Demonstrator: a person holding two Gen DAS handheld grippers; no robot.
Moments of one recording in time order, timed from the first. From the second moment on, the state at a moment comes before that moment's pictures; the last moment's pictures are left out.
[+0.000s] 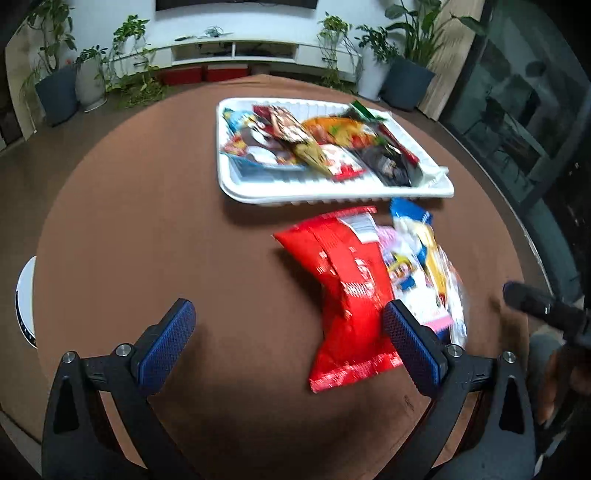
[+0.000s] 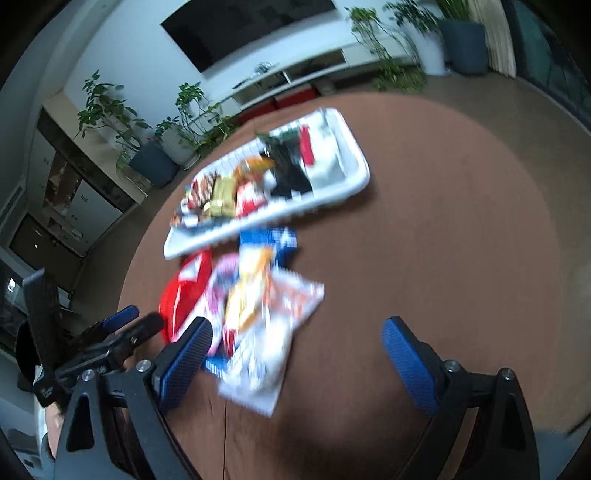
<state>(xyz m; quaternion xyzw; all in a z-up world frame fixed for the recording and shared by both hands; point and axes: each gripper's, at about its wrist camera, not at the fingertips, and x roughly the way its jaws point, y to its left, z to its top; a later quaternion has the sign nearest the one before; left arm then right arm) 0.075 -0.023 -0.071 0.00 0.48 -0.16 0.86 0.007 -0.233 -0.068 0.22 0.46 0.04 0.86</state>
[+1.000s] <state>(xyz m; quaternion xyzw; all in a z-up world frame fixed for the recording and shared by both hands) 0.121 -0.060 -0.086 0.07 0.51 -0.16 0.84 -0.006 -0.228 -0.074 0.19 0.47 0.03 0.86</state>
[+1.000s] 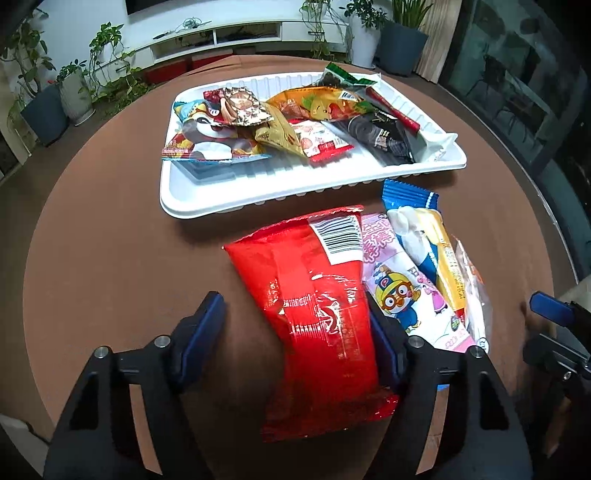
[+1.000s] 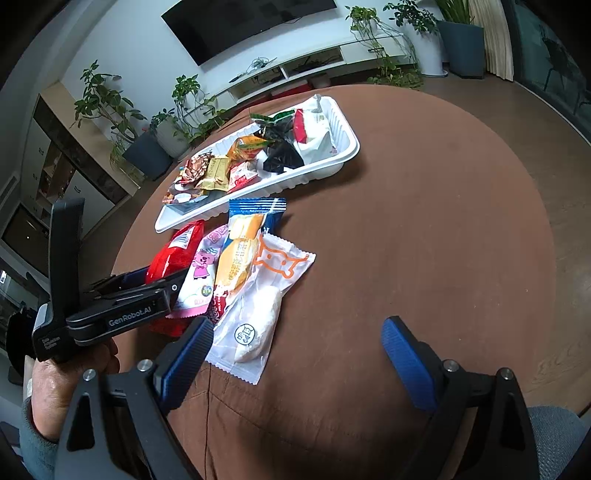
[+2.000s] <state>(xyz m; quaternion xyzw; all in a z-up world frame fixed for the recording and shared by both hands) 0.086 -0.027 -0.088 0.08 0.50 -0.20 0.84 0.023 -0.201 -0.084 0.13 0.50 0.02 0.85</state>
